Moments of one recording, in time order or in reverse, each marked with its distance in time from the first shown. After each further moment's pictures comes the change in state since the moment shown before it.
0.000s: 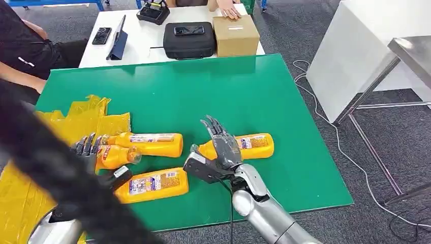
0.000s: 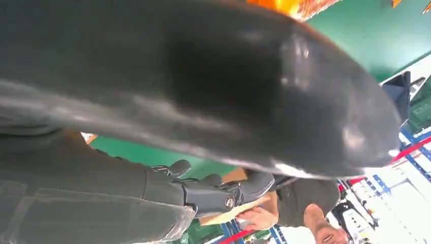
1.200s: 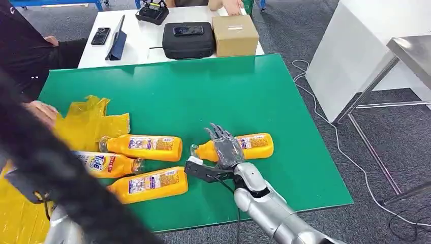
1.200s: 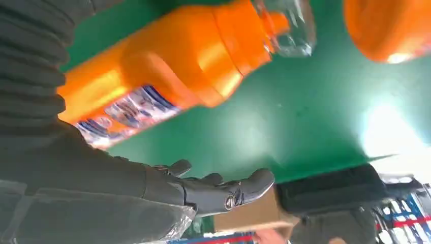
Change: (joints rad) left arm 0.174 -0.196 0.182 -0.495 1.708 -0.128 -0.545; right arm -0.065 -0.018 0.035 0.175 0.159 0.057 0.116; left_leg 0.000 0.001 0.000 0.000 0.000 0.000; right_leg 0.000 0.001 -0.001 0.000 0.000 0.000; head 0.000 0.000
